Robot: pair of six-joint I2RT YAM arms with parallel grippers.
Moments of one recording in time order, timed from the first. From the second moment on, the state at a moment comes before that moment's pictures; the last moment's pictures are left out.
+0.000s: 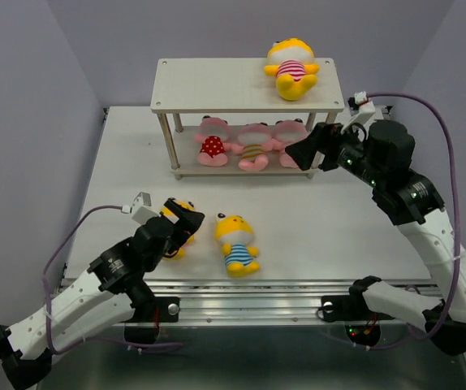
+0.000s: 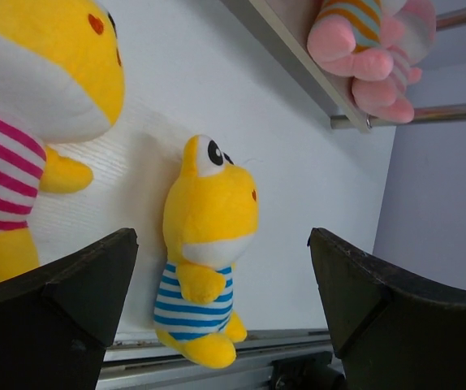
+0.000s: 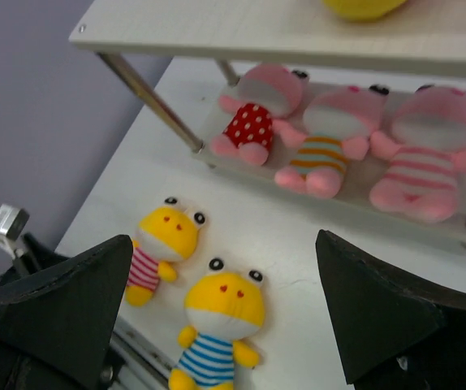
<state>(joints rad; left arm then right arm) -0.86 0.54 0.58 -0.63 -0.50 -1.31 0.45 1.09 1.48 -0.55 -0.12 0.39</state>
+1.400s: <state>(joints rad) -1.20 1.18 0.77 -0.66 -0.19 -1.25 0.60 1.04 0.85 -0.58 0.24 0.59</state>
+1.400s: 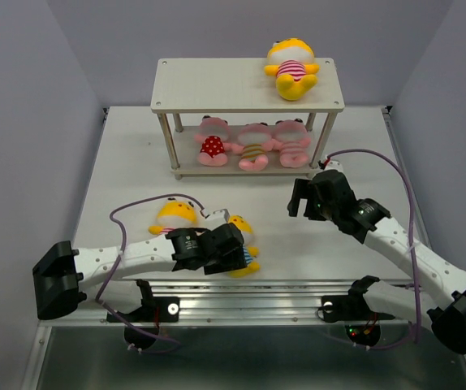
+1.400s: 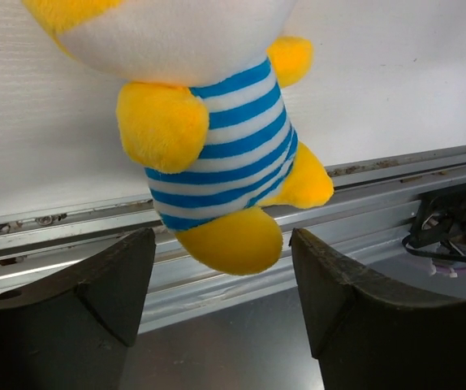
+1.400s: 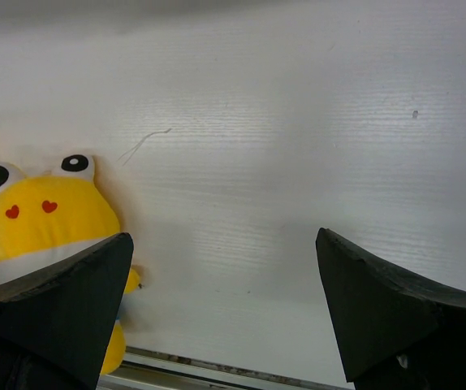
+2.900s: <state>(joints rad) -1.20 0.96 1.29 -0.64 -0.62 -0.67 0.60 0.91 0.75 -0.60 0.48 0.65</state>
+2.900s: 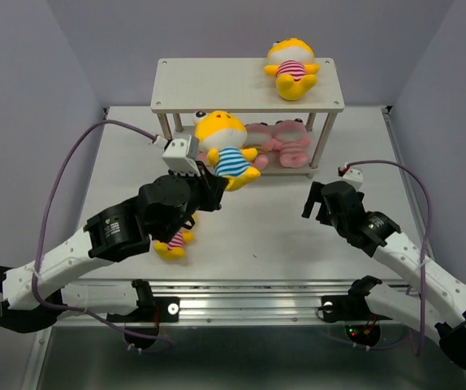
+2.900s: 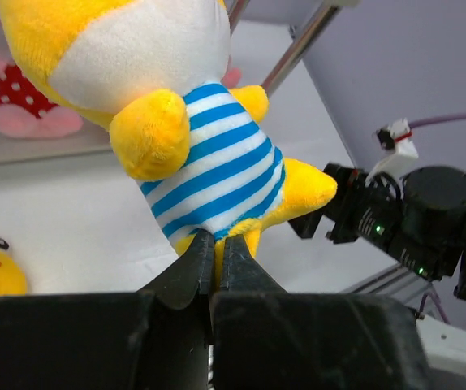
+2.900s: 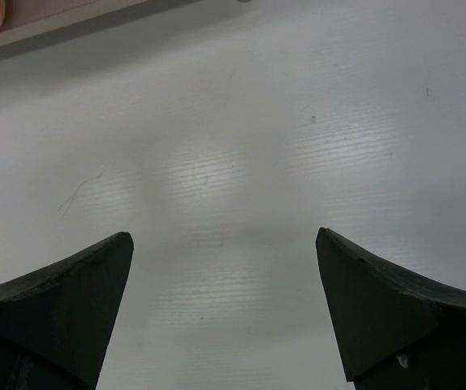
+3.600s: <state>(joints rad) -0.53 1.47 1.95 -0.54 -0.05 -0.25 0.60 0.92 0.76 -0.60 0.49 0.65</state>
